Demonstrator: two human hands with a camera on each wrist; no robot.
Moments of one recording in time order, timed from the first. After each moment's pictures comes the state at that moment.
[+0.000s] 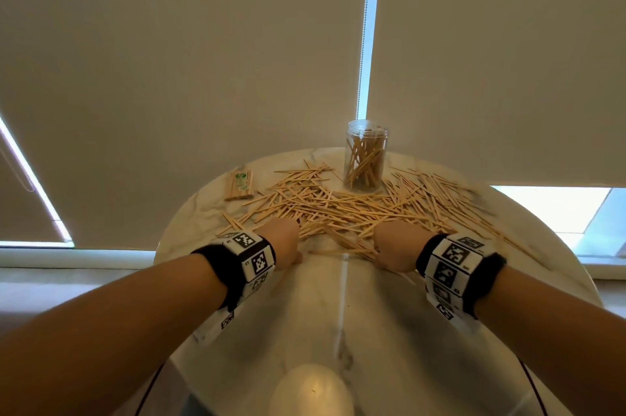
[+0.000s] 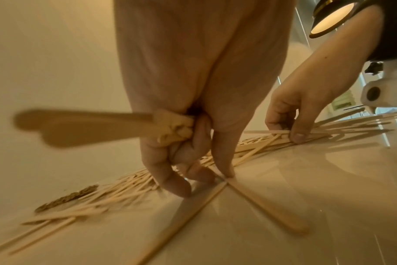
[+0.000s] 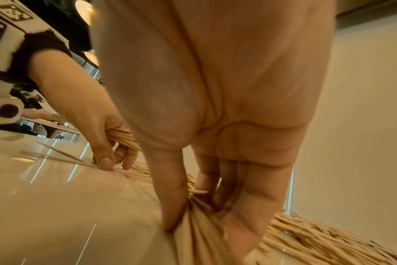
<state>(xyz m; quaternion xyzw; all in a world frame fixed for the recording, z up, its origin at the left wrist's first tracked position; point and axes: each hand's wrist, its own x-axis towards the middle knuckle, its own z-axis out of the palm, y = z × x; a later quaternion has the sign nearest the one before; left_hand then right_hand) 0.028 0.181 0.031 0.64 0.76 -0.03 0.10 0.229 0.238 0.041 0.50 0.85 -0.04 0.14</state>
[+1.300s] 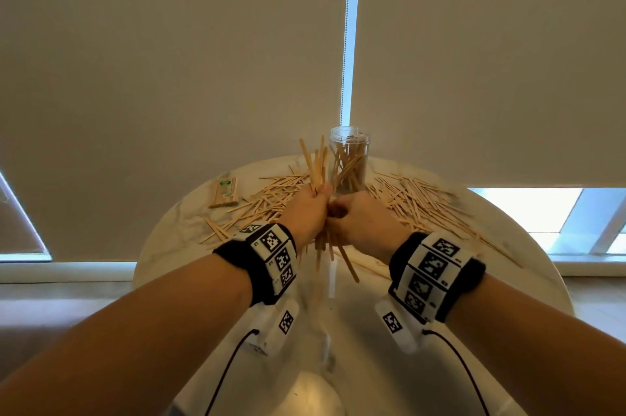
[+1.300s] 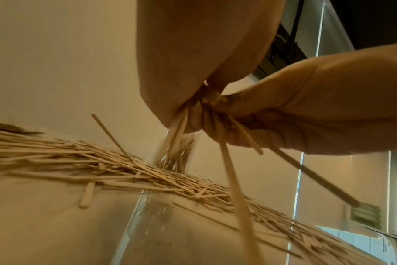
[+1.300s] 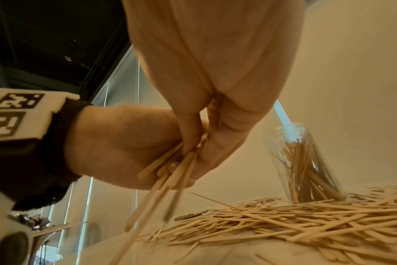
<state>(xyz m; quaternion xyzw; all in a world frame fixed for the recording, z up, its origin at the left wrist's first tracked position) 0.089 0.202 0.056 0.52 0.62 0.49 0.33 0.213 0.214 0.064 0.43 0.78 -0.37 -0.27</state>
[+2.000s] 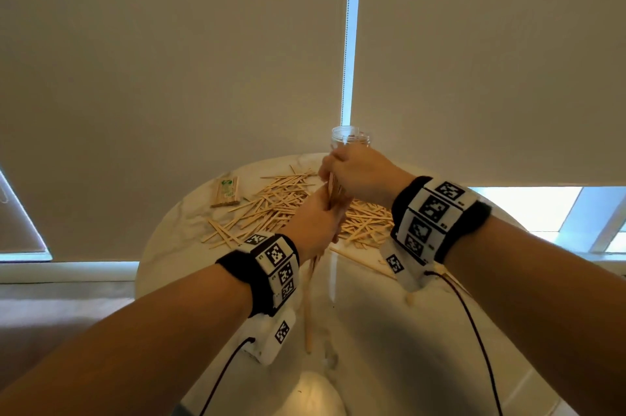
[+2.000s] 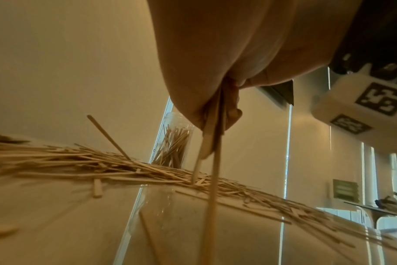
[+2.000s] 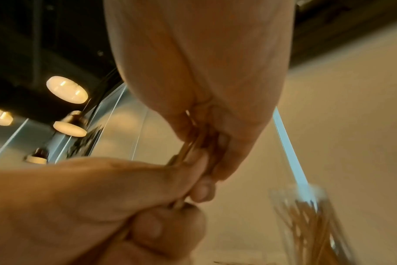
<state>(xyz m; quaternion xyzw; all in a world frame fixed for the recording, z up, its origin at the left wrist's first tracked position) 0.095 0.192 0.047 0.61 0.51 0.49 0.36 0.203 0.228 0.136 0.43 0.83 -0.24 -0.26</state>
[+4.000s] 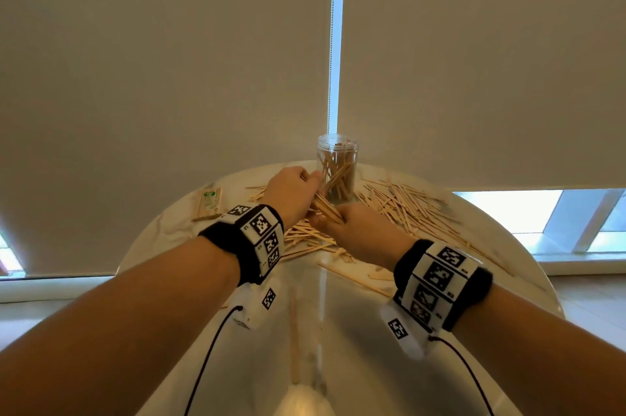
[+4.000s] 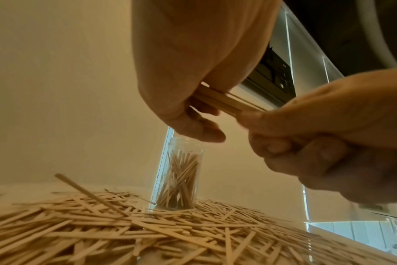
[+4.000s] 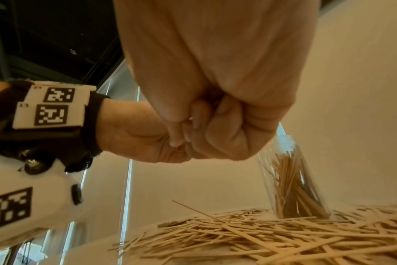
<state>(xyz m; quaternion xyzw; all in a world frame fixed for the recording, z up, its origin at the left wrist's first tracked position) 0.074 0.236 0.089 0.57 0.66 0.45 0.20 0.226 0.234 0.067 0.44 0.84 -0.25 -0.20</state>
